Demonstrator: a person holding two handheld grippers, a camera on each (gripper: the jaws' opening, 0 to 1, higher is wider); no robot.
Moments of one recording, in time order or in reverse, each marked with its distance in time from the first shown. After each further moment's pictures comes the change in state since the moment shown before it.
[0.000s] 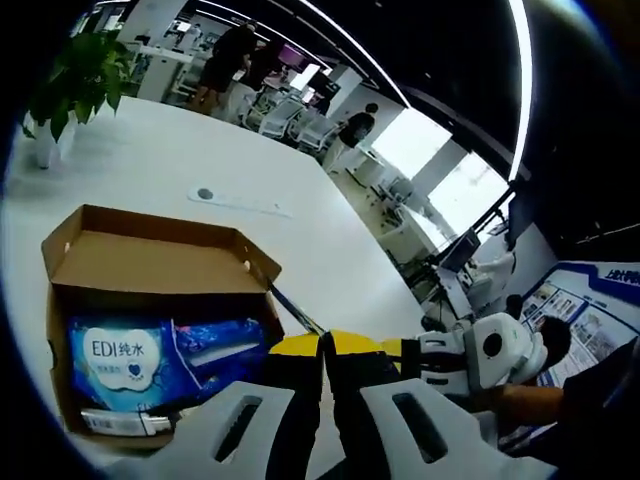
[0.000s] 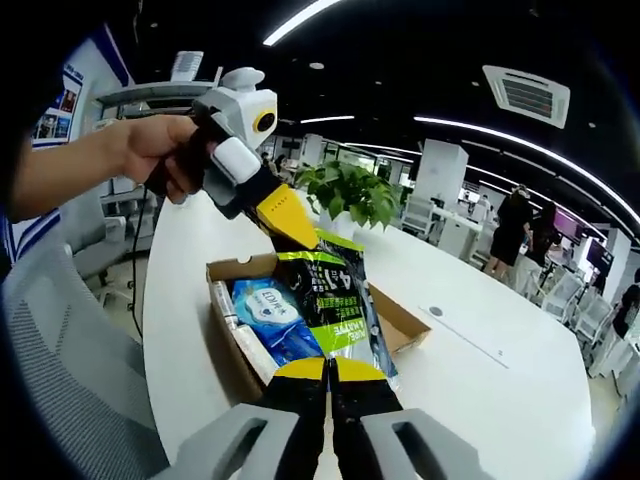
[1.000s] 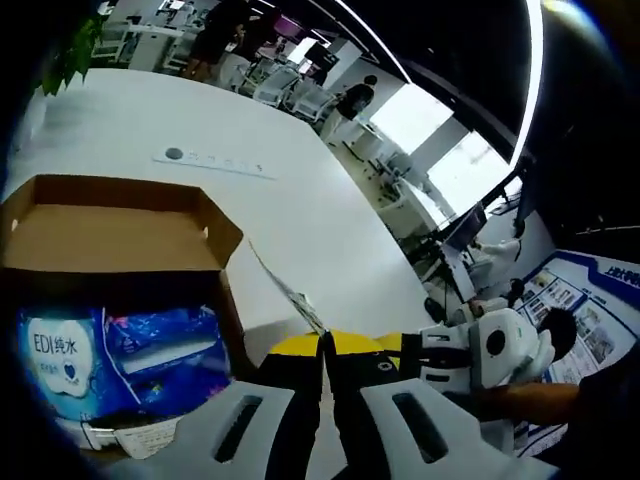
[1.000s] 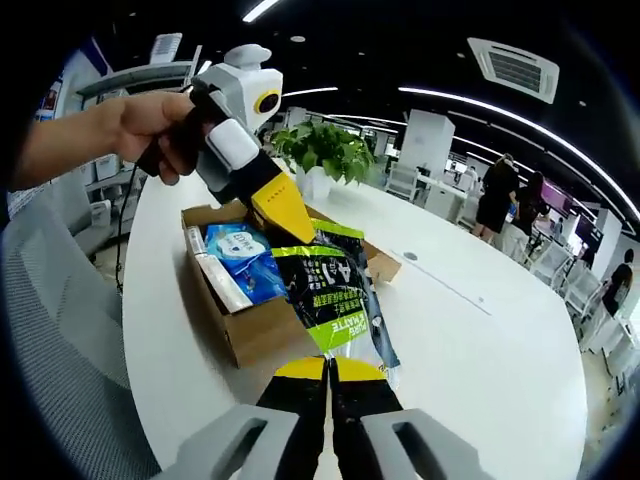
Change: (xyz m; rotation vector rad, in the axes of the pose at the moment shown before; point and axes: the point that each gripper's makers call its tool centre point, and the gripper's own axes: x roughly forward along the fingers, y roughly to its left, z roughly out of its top) left arm 0.088 -0.010 -0.038 -0.016 0.116 -0.006; right arm -0.016 -0.043 -0.084 0.036 0.133 -0.048
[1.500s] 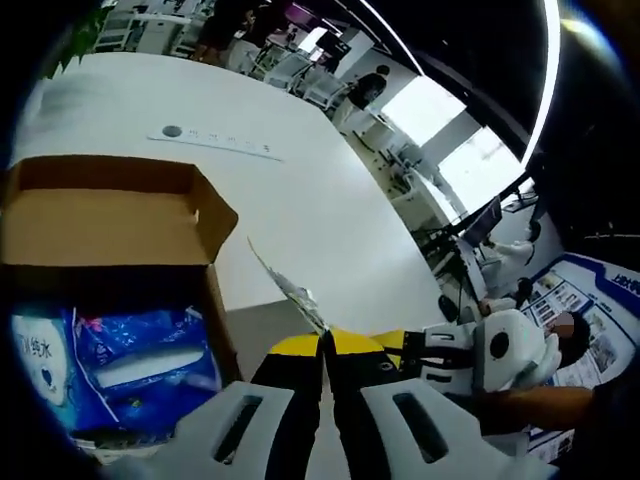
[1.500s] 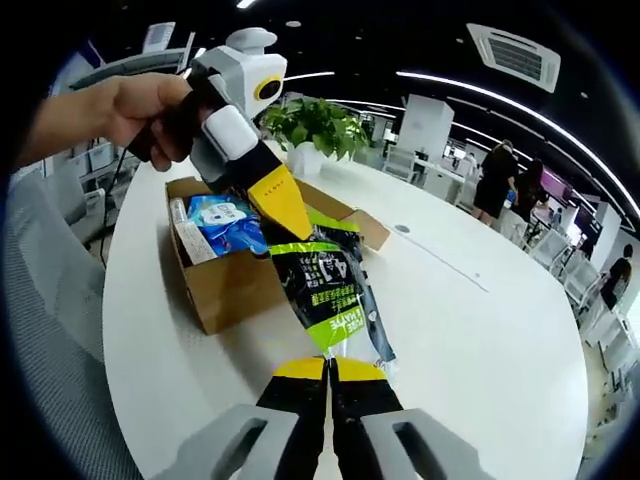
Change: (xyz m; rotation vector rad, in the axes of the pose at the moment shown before) left arm 0.041 0.013 -0.009 -0.024 0.047 0.042; right arm 0.017 -0.025 -0.038 0.002 0.072 -0.010
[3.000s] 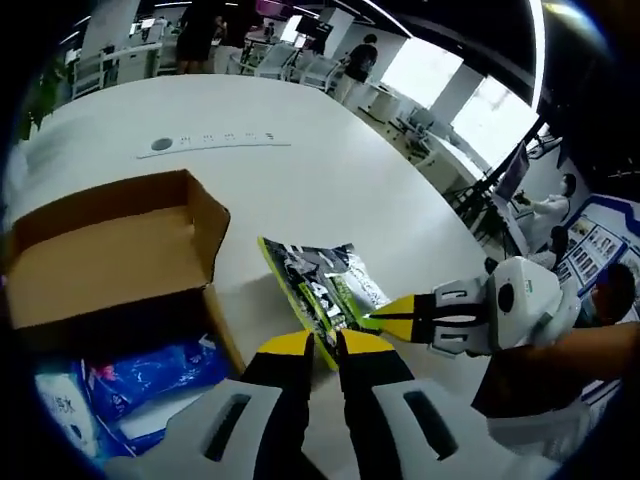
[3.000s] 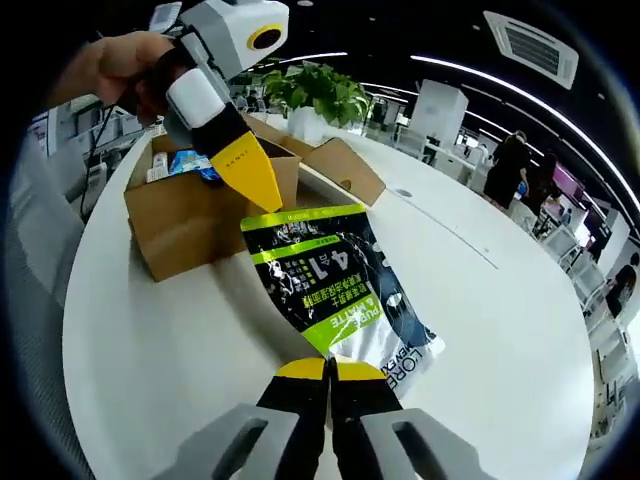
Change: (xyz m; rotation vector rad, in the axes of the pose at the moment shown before) left arm 0.026 0.026 -0.003 0.200 0.053 0.128; right arm 0.040 -0.029 -0.045 -0.057 0.088 0.032
